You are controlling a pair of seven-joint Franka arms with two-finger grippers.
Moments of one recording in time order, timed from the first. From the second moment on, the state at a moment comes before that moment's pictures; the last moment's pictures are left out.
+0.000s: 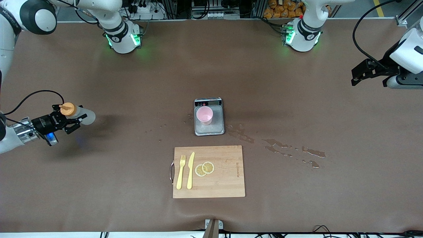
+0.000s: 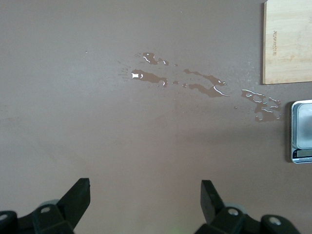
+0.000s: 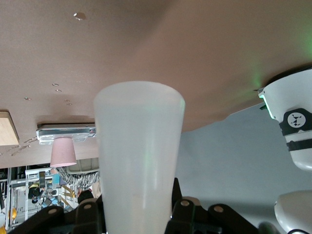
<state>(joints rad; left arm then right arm) -0.06 -0.02 -0.06 -1.56 0.01 1.55 -0.06 -0.45 0.85 0.08 -1.26 0.57 1.05 0.70</state>
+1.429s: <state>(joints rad) -0.06 -0.02 -0.07 -1.58 0.00 1.55 -0.07 -0.48 1.01 0.07 -1.30 0.52 1.16 0.51</state>
